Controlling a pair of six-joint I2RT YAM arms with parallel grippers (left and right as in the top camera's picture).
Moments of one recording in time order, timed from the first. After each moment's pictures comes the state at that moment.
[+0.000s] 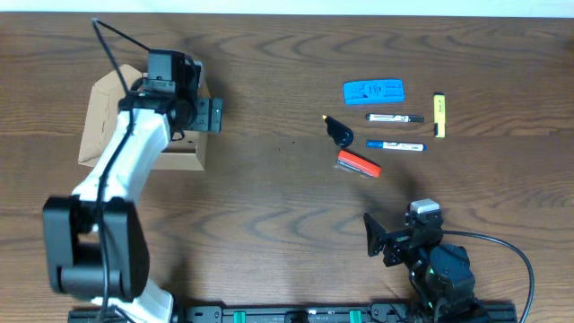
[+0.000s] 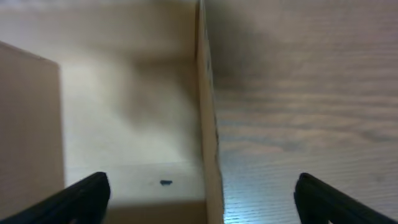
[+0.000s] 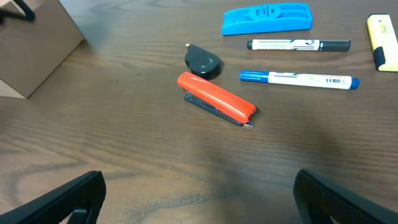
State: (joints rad) left arm -0.09 1.77 1.27 -0.59 0.06 0.00; right arm 0.35 0.01 0.15 -0.58 0.01 0.25
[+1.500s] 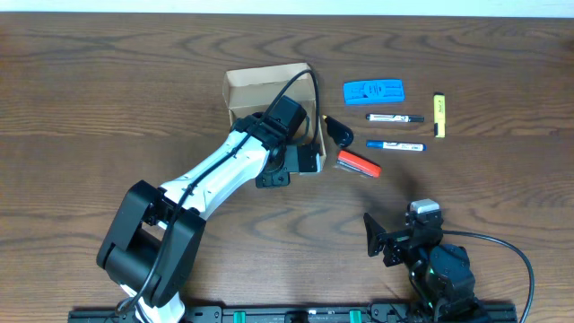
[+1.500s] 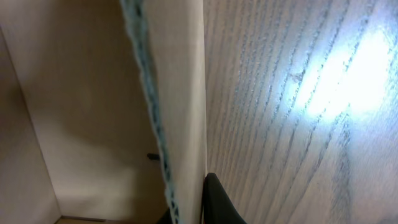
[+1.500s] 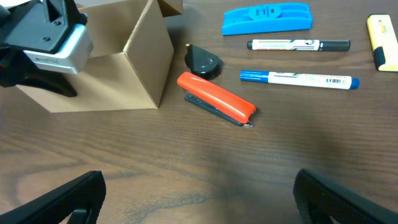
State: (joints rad) left arm -0.60 1.86 1.27 -0.79 0.02 0.90; right arm 0.35 0.01 0.15 -0.58 0.01 0.25
